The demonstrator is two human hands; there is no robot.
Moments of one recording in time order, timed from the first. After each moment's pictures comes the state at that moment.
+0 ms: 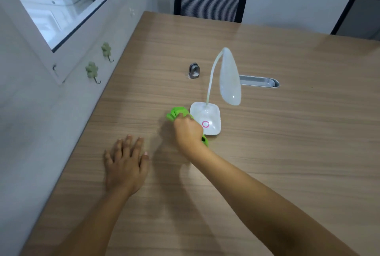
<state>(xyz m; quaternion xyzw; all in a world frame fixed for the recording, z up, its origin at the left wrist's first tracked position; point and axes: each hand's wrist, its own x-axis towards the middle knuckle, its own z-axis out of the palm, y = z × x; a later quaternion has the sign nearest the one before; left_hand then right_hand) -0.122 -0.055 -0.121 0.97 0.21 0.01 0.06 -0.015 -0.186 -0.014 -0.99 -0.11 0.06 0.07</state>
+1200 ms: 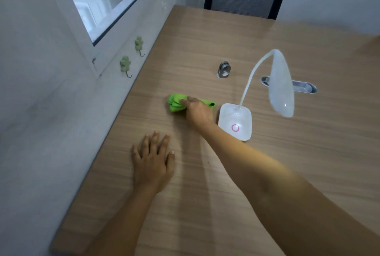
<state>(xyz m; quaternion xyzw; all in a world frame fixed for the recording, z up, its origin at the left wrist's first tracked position) -0.122 -0.056 -0.122 0.97 0.22 0.04 0.07 0.056 -0.136 -0.055 -0.95 -0.29 0.06 0.09</state>
